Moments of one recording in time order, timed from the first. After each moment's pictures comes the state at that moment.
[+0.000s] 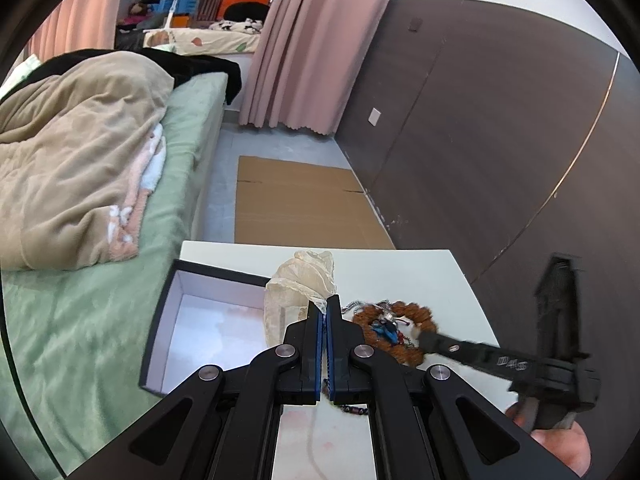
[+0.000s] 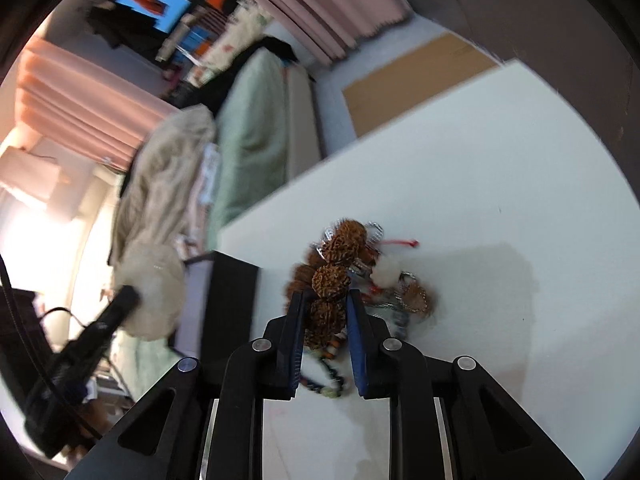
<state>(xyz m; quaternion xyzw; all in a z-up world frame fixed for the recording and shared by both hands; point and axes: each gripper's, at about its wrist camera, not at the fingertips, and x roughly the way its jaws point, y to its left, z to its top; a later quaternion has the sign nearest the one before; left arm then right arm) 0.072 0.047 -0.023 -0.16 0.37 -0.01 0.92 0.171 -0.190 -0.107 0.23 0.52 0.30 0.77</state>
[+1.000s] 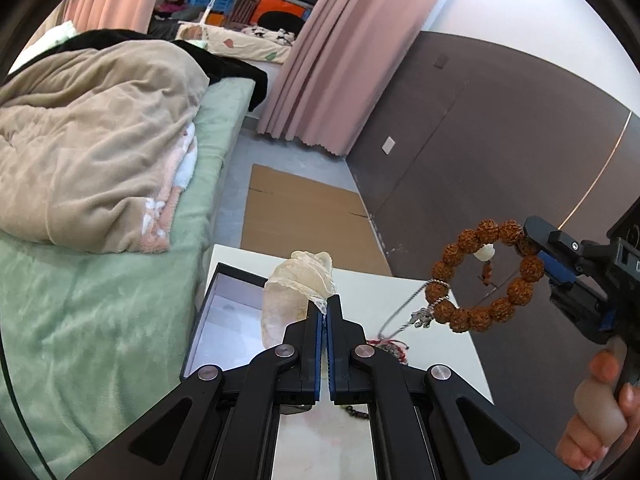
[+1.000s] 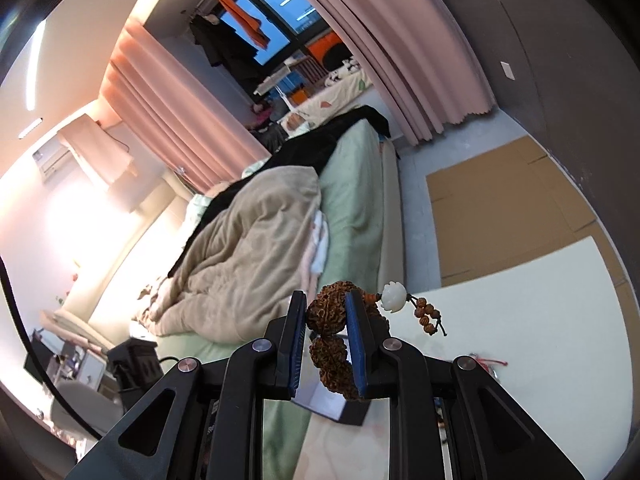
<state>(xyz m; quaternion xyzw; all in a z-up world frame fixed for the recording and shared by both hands) 0.050 0.091 -0.014 -0.23 0.33 0.01 0.91 0.152 -0.157 0.041 0.21 0.37 0.39 0.82</state>
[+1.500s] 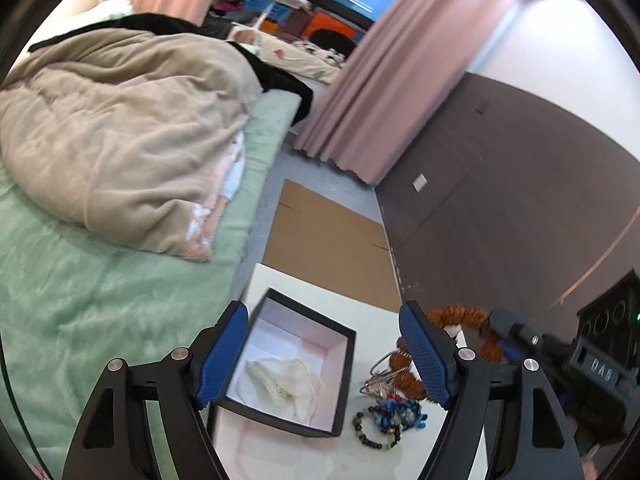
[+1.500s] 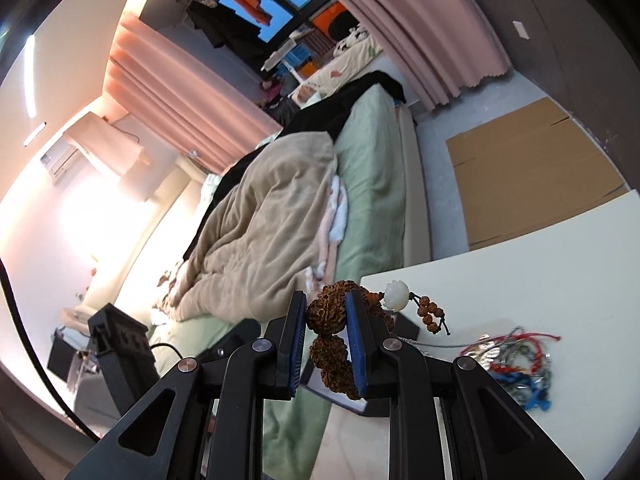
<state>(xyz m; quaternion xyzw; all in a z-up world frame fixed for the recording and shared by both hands) 0.039 0.136 -0.013 -0.30 0.29 0.08 0.90 0.157 -0.113 -0.002 0.23 0.41 0.43 0.77</state>
